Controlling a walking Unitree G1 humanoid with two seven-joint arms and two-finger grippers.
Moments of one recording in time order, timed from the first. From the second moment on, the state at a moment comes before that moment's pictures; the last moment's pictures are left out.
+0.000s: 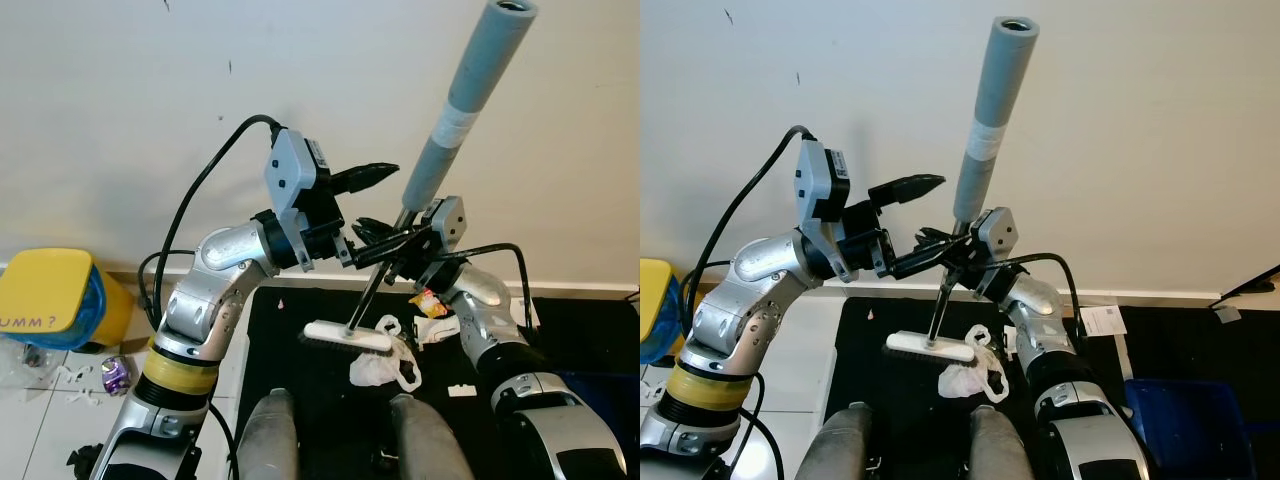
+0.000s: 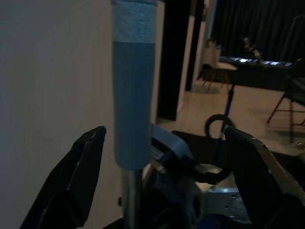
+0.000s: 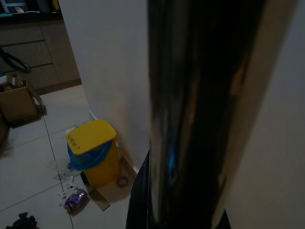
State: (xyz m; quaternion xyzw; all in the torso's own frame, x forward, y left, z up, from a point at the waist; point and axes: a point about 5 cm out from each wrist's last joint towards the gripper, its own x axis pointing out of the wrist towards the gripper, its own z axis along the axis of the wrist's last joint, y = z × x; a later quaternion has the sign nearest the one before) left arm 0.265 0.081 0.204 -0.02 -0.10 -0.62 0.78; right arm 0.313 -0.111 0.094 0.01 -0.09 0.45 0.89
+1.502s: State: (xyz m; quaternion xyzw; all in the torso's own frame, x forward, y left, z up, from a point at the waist) left arm 0.299 0.071 0.194 0.00 -0.08 -0.63 0.77; right arm 0.293 -0.087 0.084 -0.02 -0.07 0.55 0.83
